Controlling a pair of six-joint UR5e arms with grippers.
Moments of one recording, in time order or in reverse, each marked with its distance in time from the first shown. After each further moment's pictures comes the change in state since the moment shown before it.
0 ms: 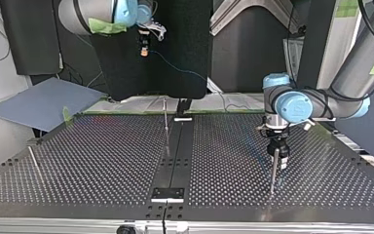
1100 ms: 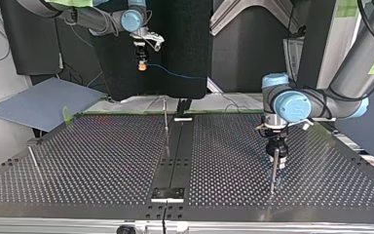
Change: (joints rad) left arm -0.007 0.000 0.000 0.000 0.000 -0.007; right arm -0.034 -0.324 0.101 0.082 -0.144 0.022
